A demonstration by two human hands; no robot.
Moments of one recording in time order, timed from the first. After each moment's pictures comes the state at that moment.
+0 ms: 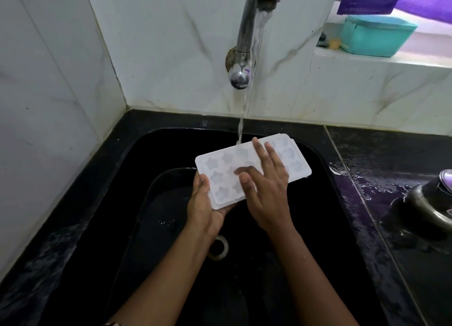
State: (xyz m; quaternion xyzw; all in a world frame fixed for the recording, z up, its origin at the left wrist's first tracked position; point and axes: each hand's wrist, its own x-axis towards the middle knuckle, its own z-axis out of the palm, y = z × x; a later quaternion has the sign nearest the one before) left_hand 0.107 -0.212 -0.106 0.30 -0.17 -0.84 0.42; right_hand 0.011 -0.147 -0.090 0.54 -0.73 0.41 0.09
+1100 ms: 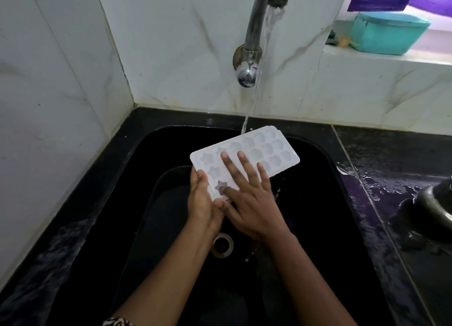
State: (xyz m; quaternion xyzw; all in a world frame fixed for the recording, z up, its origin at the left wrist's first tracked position) left_hand 0.112 -0.216 -0.104 0.29 -0.16 -0.81 0.48; right_hand 0.029 -0.149 -0.106 0.67 -0.69 0.22 0.16
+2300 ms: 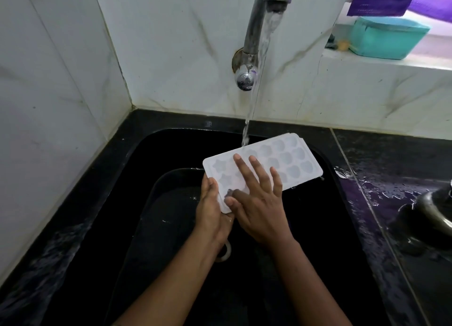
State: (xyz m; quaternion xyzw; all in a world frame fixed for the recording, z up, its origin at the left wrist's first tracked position) left_hand 0.106 -0.202 -0.105 0.30 -0.17 -0.84 0.42; right_hand 0.018 -0.145 -0.107 0.64 -0.71 0.23 0.19
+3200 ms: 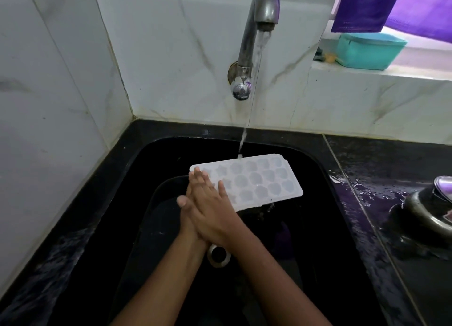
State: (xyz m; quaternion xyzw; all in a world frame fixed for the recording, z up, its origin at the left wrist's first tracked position) left_hand 0.117 -0.192 -0.089 0.25 -0.14 -0.79 0.53; right_hand 0.084 -0.179 -0.084 0.65 -0.69 0.24 -0.18
